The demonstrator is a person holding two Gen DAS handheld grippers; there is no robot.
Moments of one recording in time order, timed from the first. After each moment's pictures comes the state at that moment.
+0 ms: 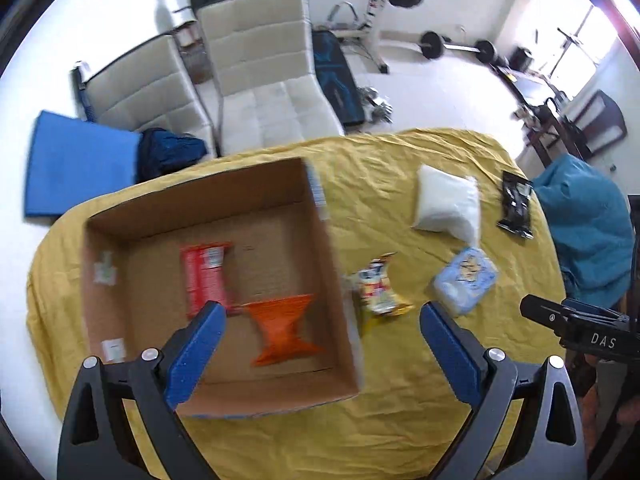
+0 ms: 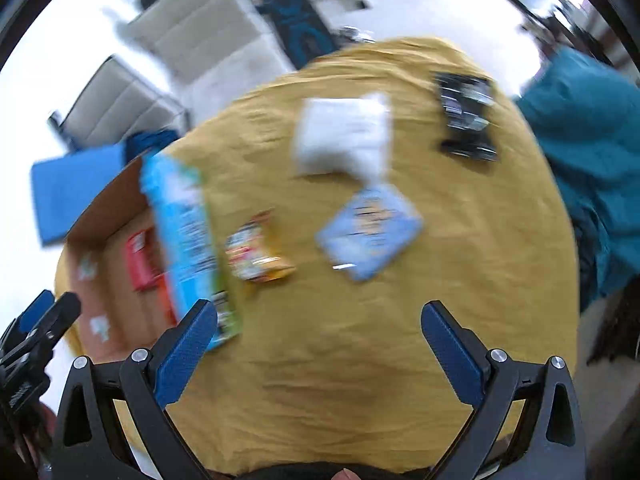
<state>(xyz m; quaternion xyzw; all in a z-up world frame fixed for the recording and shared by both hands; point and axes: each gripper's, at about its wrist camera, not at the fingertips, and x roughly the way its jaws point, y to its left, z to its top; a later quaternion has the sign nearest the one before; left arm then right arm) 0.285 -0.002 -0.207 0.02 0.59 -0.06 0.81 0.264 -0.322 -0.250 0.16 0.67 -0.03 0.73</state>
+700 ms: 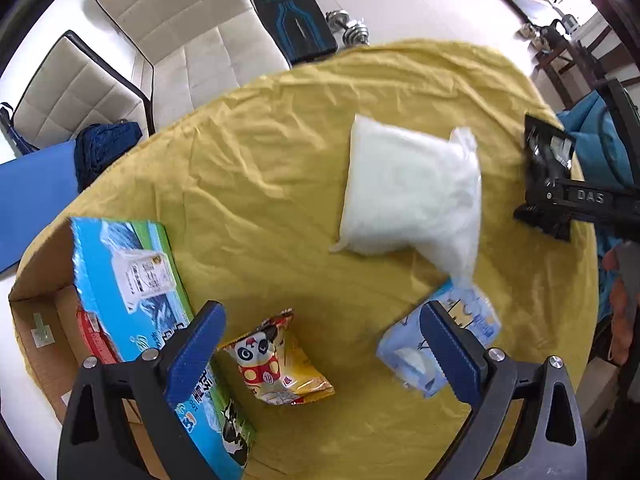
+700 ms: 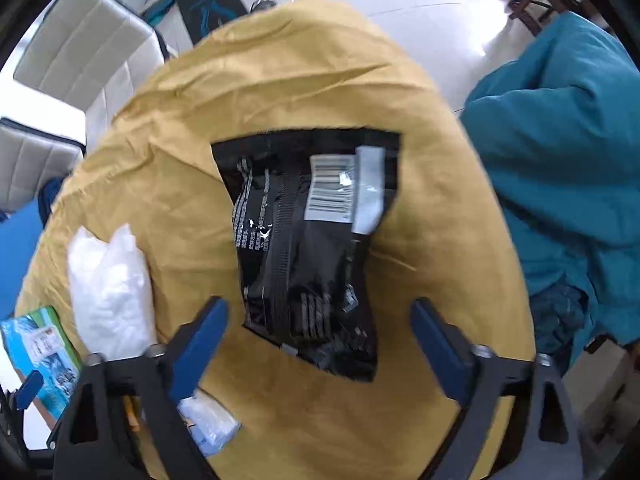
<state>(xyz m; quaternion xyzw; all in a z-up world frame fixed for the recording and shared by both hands) 0.398 -0.175 -0.343 0.10 0.69 -0.08 0.71 0.413 -0.501 -0.420 0.15 0.73 -0.08 0.66</state>
